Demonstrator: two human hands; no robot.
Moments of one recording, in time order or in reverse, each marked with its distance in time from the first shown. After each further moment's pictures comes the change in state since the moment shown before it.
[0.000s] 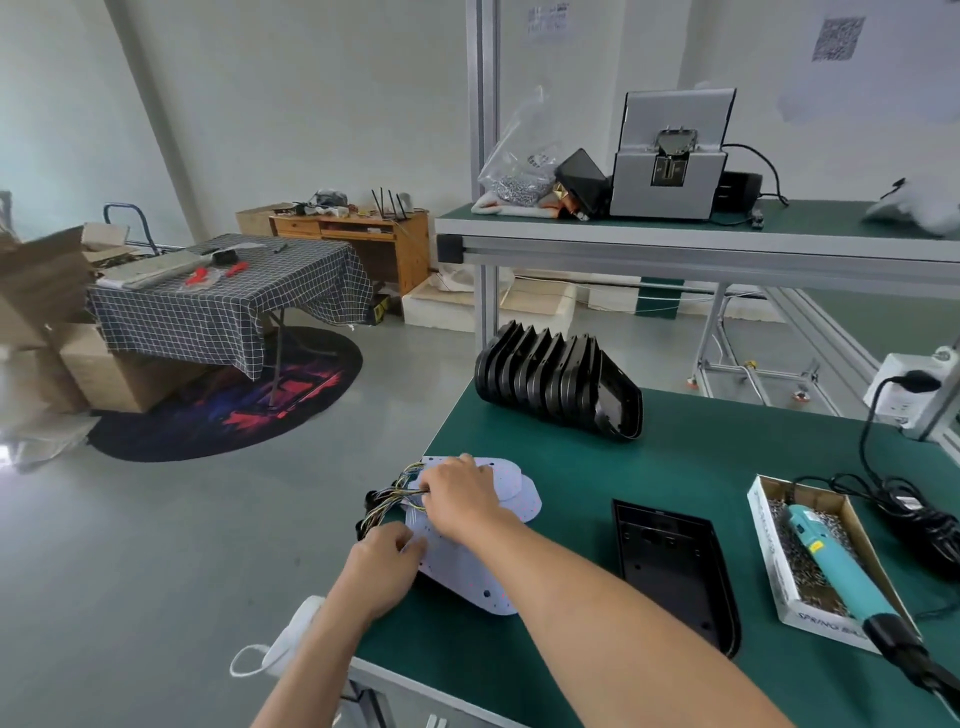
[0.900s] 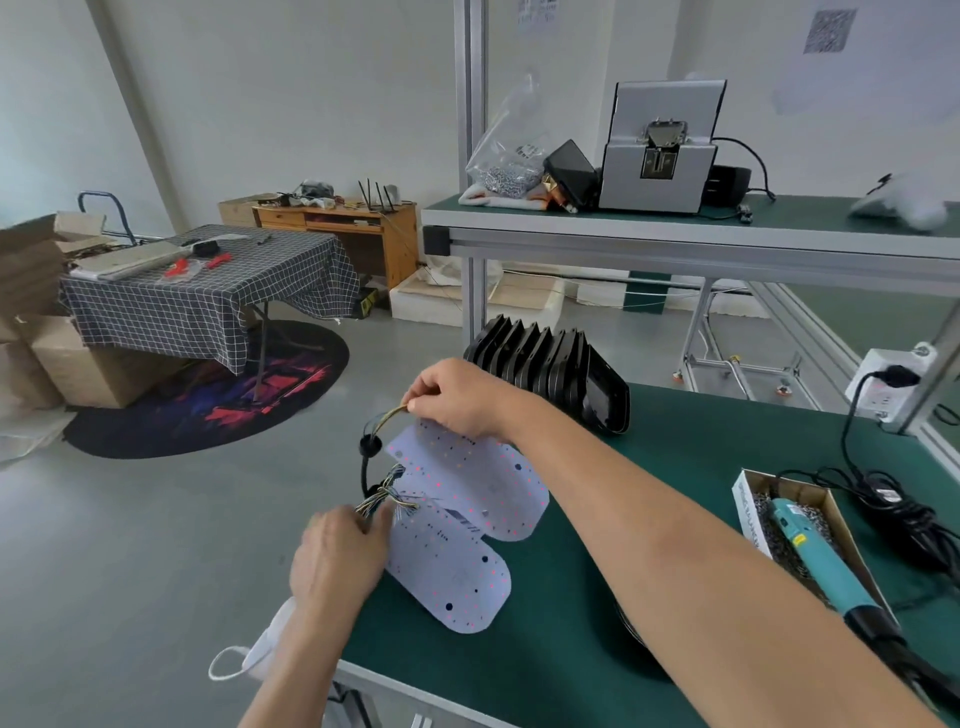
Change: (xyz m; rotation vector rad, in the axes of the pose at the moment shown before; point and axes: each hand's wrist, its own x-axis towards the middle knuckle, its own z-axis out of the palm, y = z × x) left_hand 0.001 0.004 -0.009 0.104 0.339 -0.114; right_hand -0.002 0.004 -0.138 0.565 -0.088 -0.143
